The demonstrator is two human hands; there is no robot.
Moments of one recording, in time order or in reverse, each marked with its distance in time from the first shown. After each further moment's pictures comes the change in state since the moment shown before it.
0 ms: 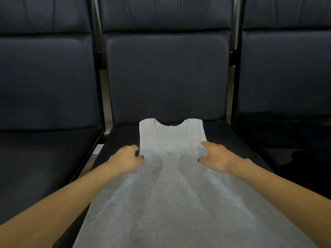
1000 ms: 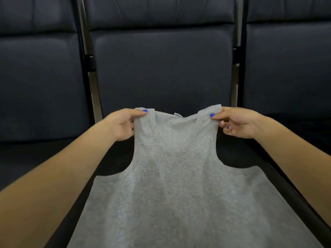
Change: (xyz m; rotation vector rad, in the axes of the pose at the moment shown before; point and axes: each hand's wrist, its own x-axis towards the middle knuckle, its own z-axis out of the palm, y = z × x) left_hand 0.084 0.041 -0.074 -1.374 -0.071 -0.127; right_hand 0.079 0.022 -0.090 1.219 -0.017 0.069
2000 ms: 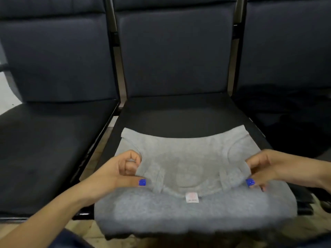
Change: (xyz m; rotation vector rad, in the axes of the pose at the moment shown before) left_hand -0.276 -0.141 -0.066 0.403 -0.396 0.152; right_hand -0.243 0.116 -0.042 -0.652 -0.622 0.048
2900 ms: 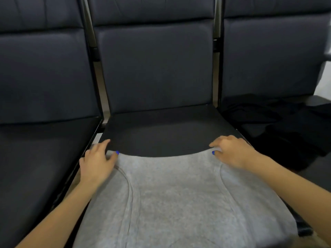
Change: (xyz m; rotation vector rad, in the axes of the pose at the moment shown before) left_hand 0.109 -0.029 -0.055 0.933 0.790 -0.095; right_hand 0.090 -0.019 -0.025 -0.887 0.594 0.286
